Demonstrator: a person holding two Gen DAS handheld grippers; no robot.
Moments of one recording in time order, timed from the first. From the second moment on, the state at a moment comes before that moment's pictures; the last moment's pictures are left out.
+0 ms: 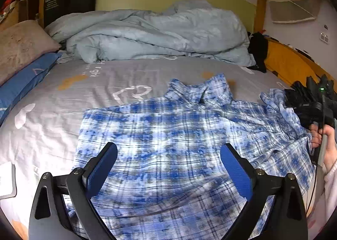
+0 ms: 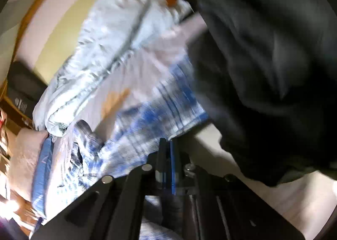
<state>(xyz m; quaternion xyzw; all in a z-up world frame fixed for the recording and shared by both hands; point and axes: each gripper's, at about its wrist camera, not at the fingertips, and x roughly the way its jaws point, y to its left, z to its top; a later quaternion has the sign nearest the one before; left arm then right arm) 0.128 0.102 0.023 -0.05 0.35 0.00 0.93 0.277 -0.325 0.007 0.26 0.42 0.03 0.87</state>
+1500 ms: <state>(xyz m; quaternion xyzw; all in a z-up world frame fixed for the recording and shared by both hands) 0.122 0.101 0.022 -0.04 0.33 0.00 0.94 0.279 -0.334 -0.002 0.25 0.49 0.03 0.83</state>
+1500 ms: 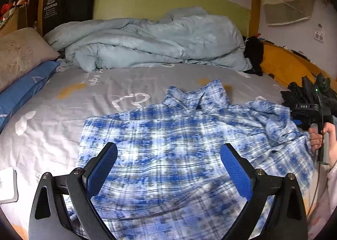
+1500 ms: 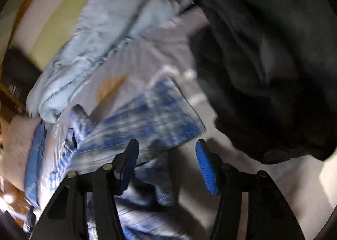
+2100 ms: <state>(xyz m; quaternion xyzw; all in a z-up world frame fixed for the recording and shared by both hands) 0.120 0.111 0.024 -0.08 0.33 0.00 0.94 0.249 -0.271 0.052 0.16 0.38 0.11 0.91</state>
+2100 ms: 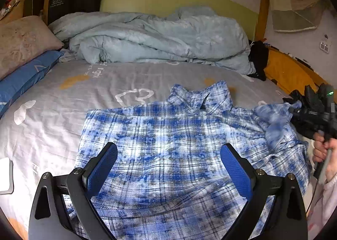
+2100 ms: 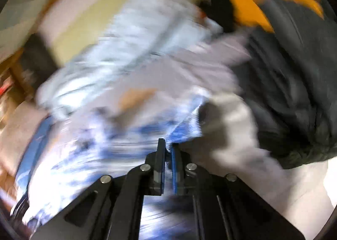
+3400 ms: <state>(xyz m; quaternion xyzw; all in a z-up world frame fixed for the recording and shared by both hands) 0.118 0.027 -0.014 -0.06 0.39 -0.17 0.90 0.174 -0.205 0.092 0.05 0.39 0.25 0.88</state>
